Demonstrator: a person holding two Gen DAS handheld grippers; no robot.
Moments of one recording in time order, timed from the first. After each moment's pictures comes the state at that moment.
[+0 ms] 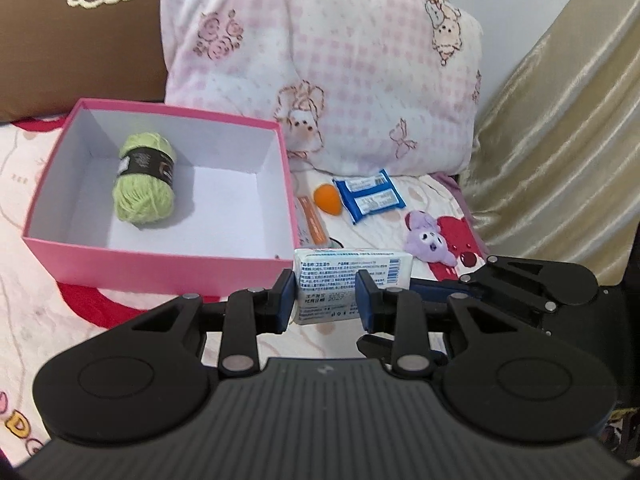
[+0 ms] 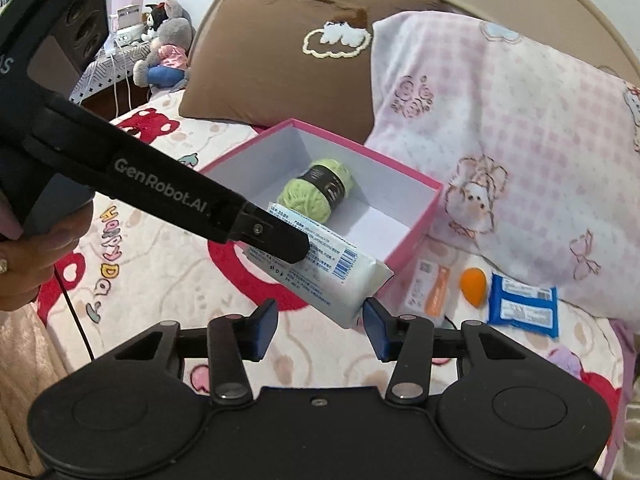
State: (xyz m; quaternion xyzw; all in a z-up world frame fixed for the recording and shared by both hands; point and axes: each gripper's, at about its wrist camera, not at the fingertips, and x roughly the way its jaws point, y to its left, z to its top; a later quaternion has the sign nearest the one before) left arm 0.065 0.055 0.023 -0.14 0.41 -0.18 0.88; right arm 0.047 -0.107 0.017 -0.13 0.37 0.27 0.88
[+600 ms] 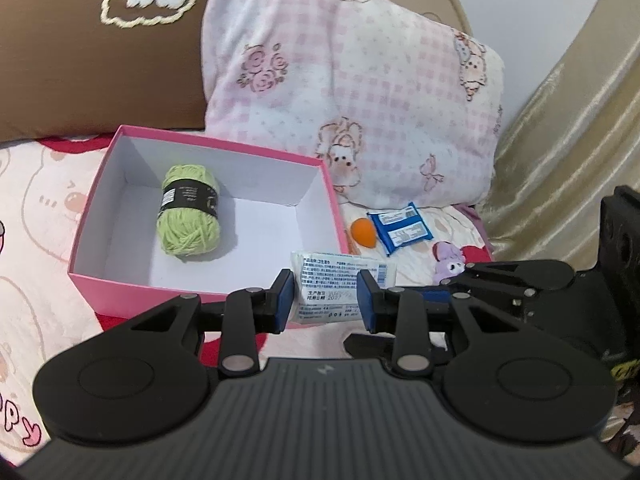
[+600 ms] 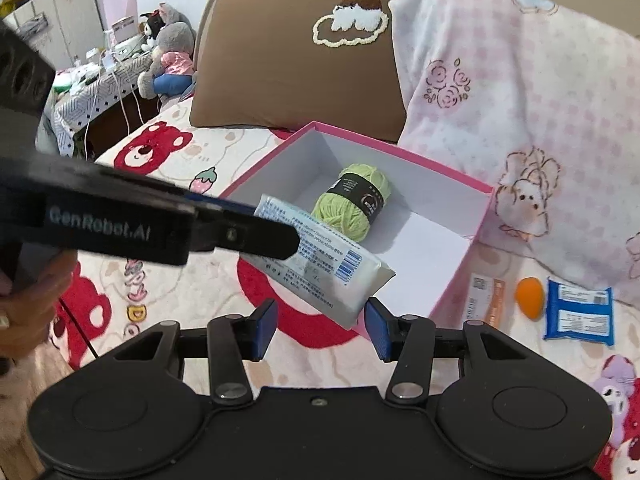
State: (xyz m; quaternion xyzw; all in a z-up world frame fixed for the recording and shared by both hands) left arm 0.082 0.111 0.023 -0.16 0.38 -0.16 0.90; right arm 0.102 -0.061 0.014 -0.07 0.41 0.29 0.86
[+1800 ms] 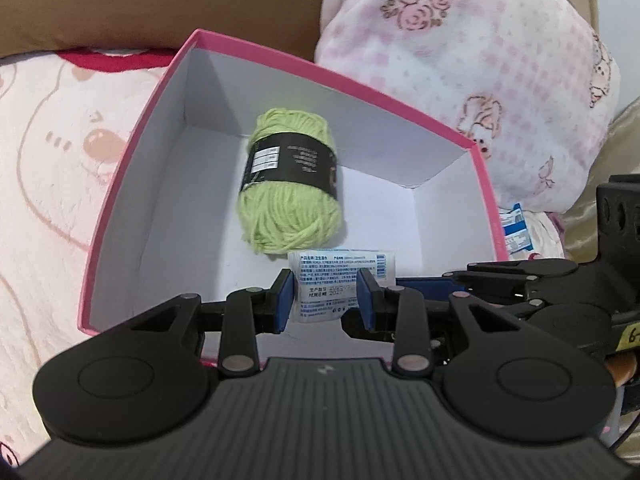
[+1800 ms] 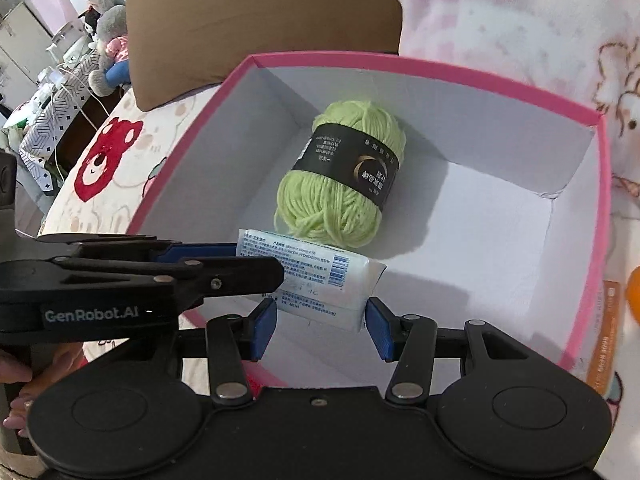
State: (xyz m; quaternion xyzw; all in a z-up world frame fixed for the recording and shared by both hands) left arm 0.194 0.179 -0.094 -0.20 0.47 -0.11 0.85; right arm 0.250 -0.005 -0.100 0.02 0.54 0.29 0.79
